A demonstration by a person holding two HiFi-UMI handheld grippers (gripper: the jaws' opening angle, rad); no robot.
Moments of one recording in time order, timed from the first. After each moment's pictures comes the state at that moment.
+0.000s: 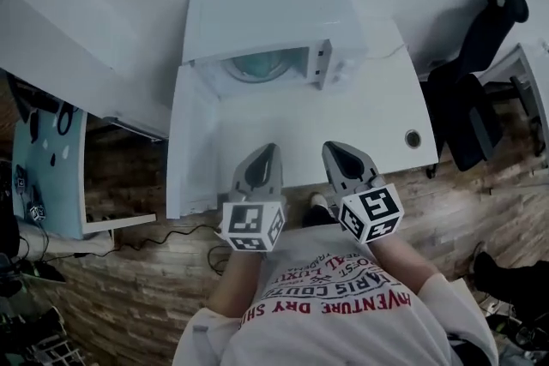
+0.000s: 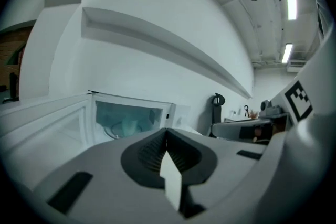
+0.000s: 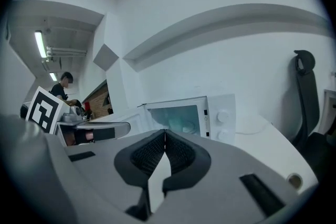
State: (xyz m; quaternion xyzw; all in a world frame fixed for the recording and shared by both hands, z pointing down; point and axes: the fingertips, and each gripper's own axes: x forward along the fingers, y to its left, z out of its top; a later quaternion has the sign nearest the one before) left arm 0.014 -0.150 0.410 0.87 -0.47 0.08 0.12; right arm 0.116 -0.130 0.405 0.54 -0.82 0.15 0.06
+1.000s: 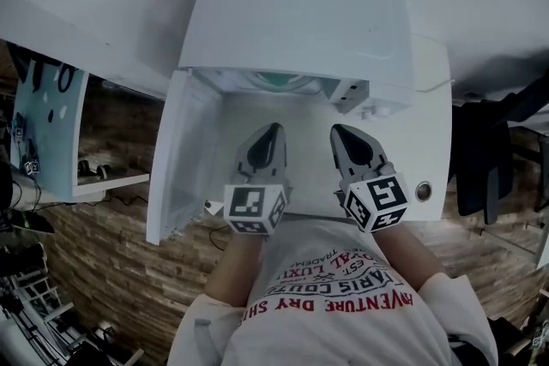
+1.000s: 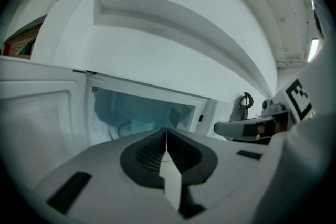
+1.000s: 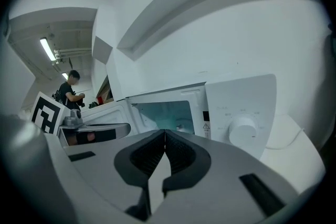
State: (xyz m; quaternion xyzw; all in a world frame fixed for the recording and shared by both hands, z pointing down) left arm 0.026 -0.290 0.459 0.82 -0.55 0.07 0.15; right arm 0.135 -0.288 0.450 0.46 -0.86 0.18 0.09
